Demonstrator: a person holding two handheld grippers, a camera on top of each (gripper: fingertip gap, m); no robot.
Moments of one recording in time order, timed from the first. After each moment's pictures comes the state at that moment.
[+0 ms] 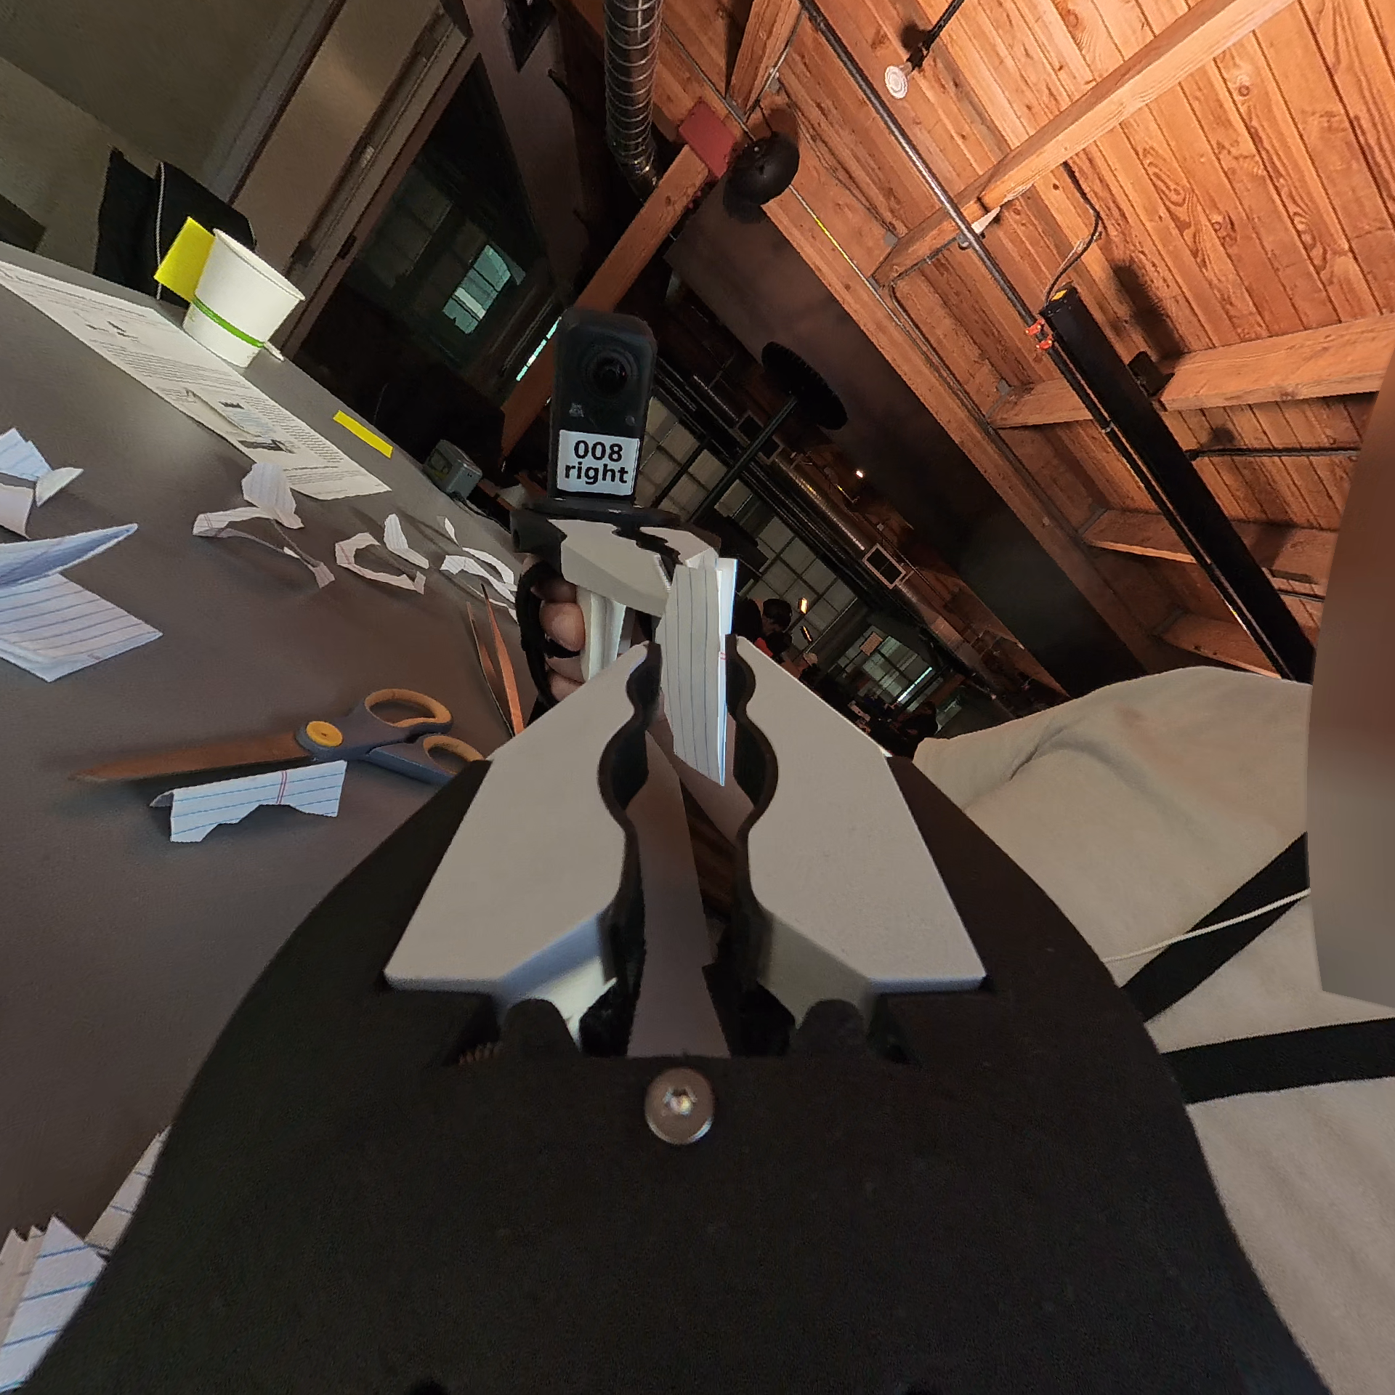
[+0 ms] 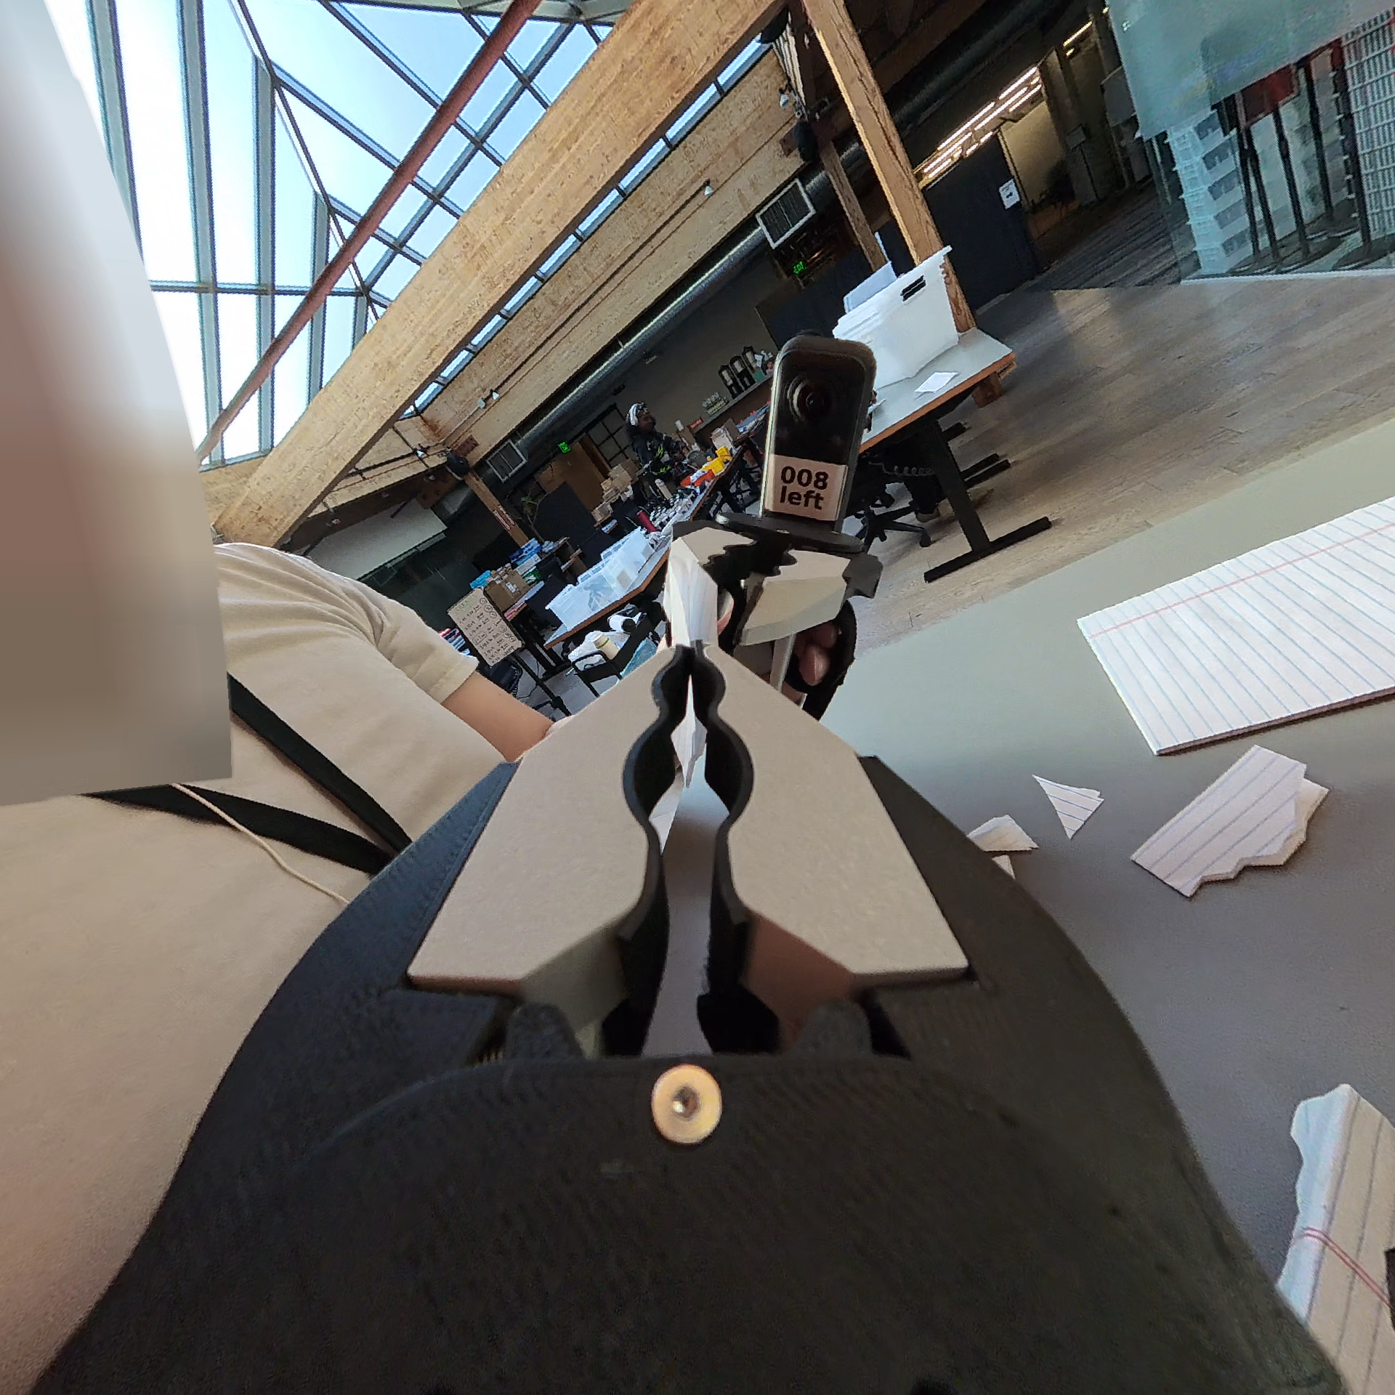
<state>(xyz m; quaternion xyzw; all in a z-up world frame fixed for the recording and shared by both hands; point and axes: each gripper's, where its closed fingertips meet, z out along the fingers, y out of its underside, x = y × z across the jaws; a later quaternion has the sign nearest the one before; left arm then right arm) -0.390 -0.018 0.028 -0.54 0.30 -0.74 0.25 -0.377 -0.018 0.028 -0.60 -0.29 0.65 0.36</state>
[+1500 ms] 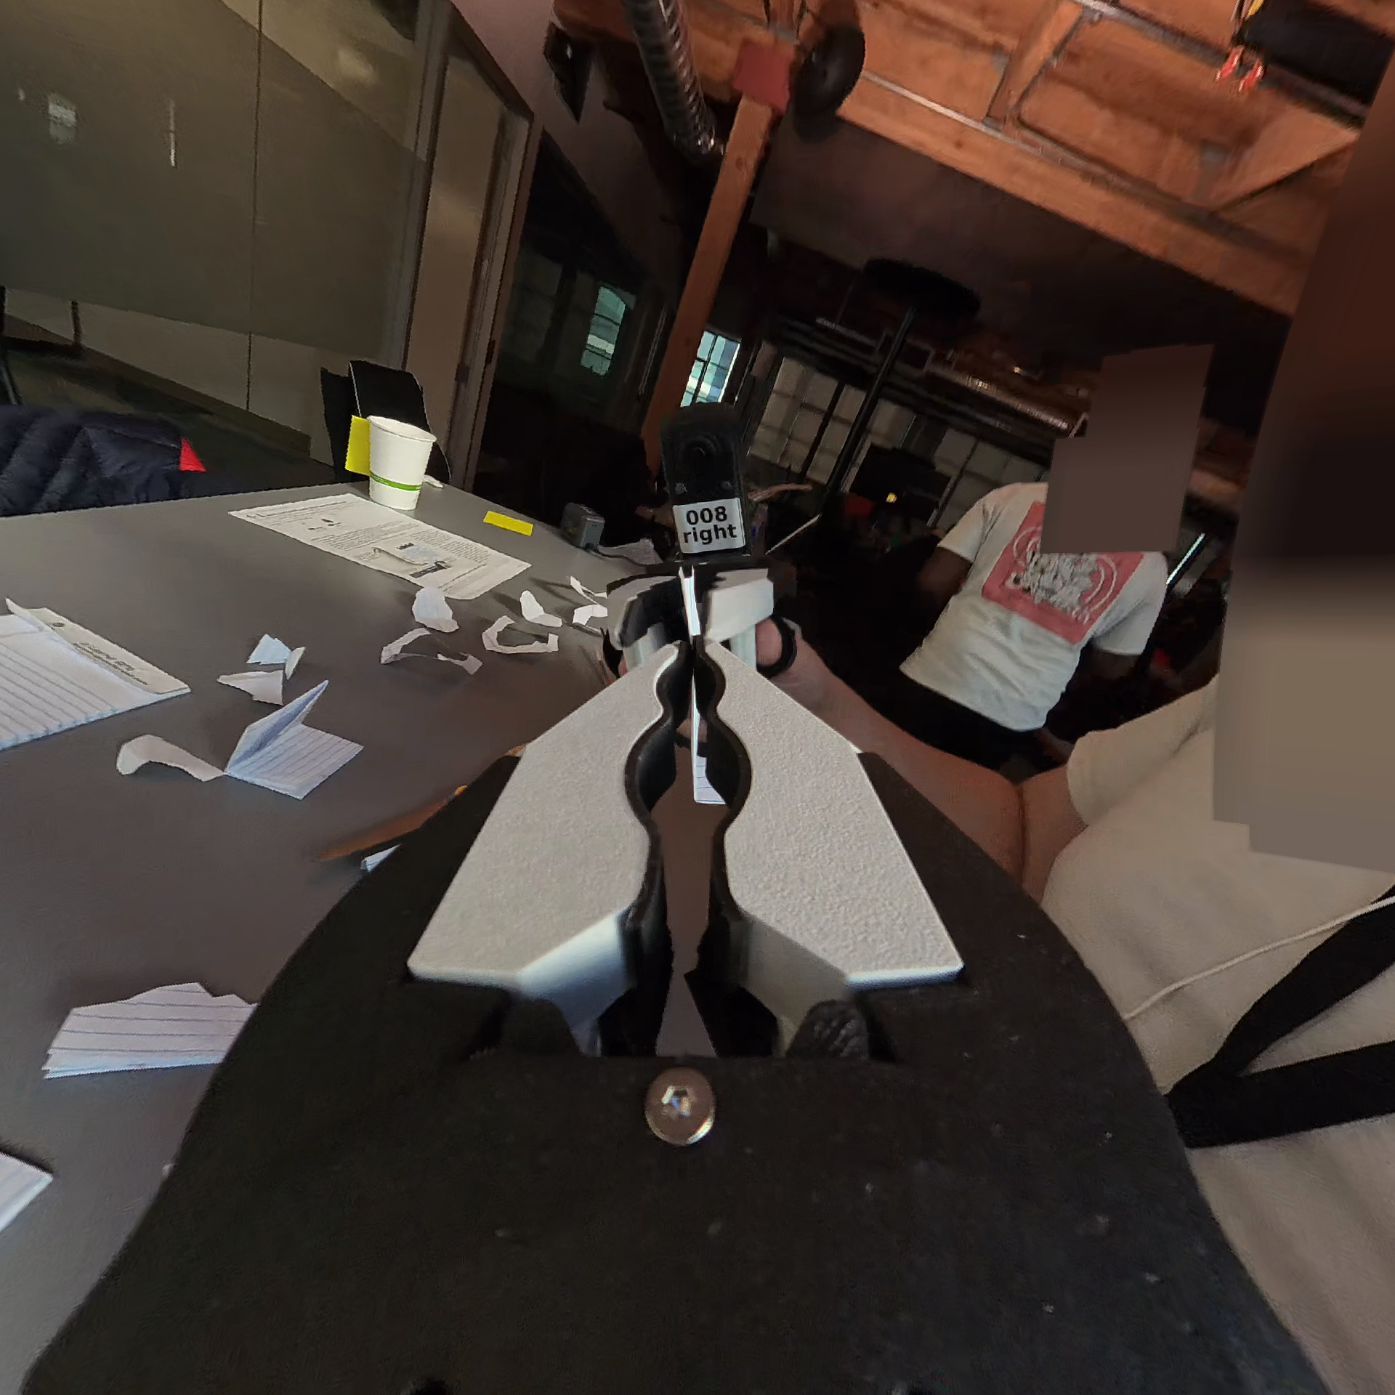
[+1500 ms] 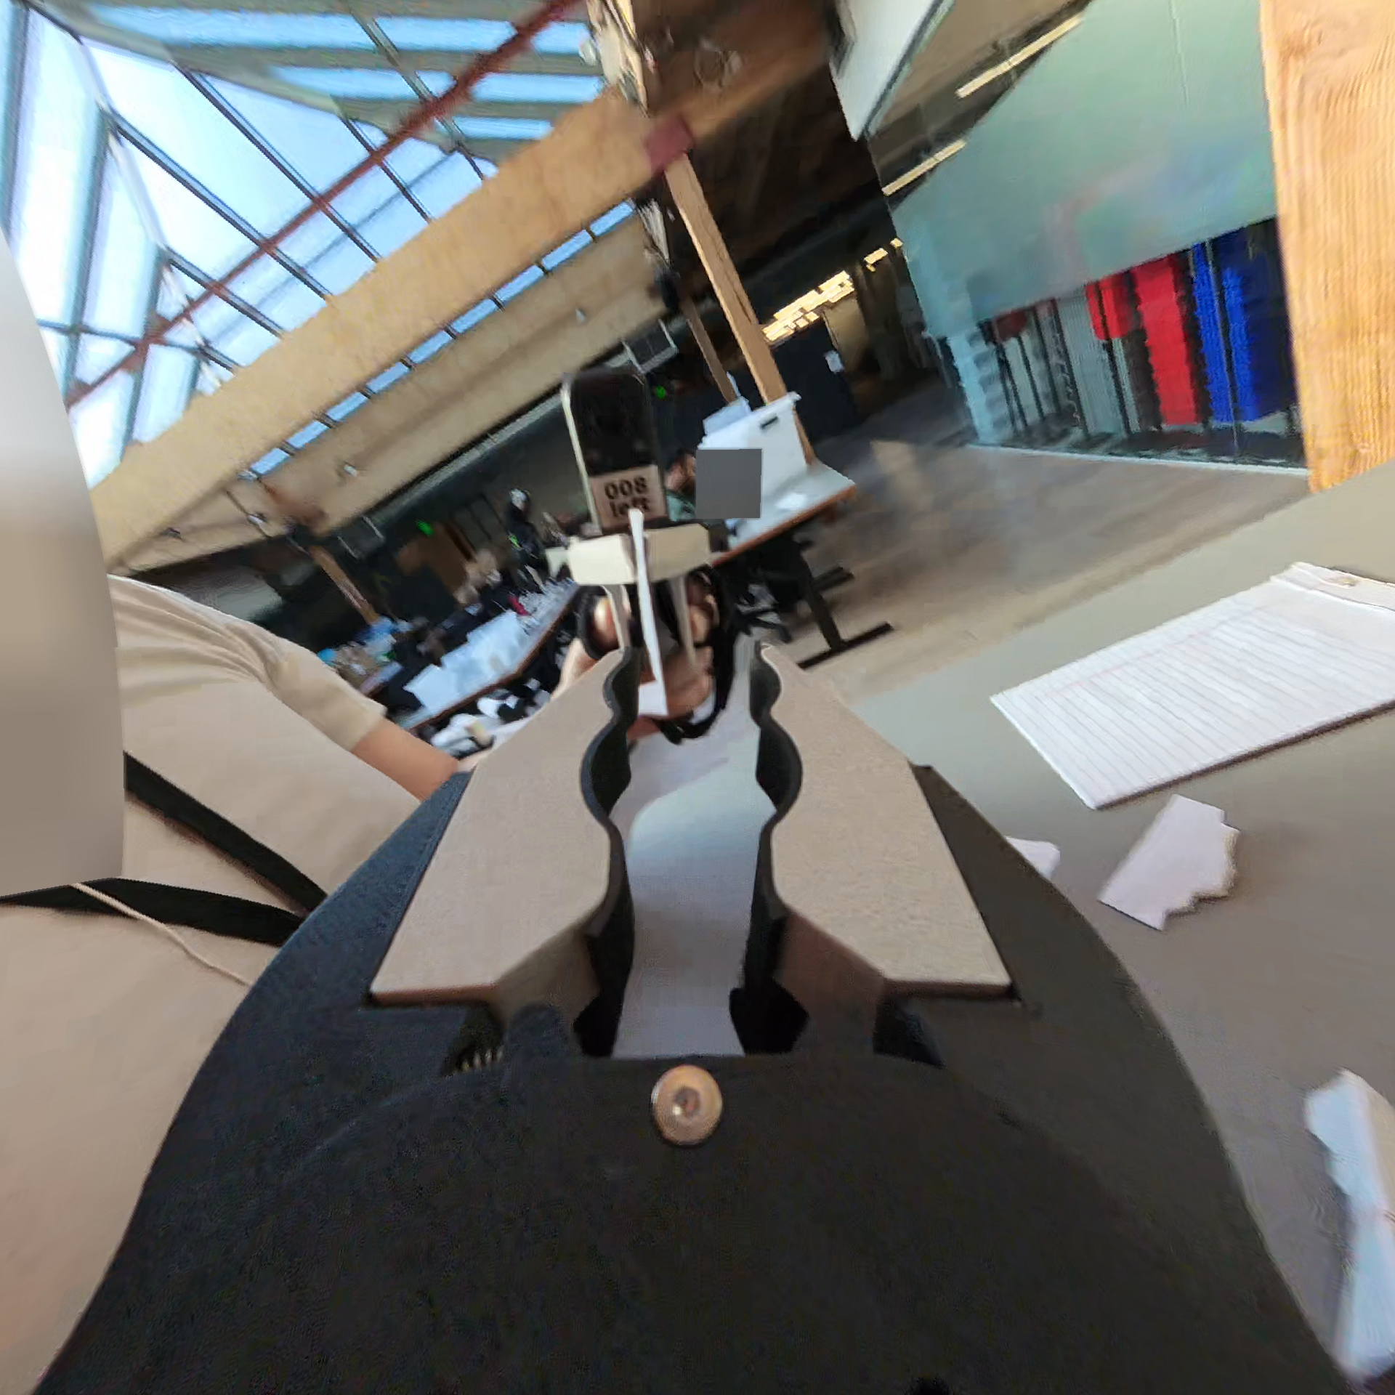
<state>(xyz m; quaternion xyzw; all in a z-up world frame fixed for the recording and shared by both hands) -0.422 -0.042 0.074 -0.53 0.40 -0.62 0.41 -0.379 -0.036 0.054 -0.61 -0.24 0.58 0.48</state>
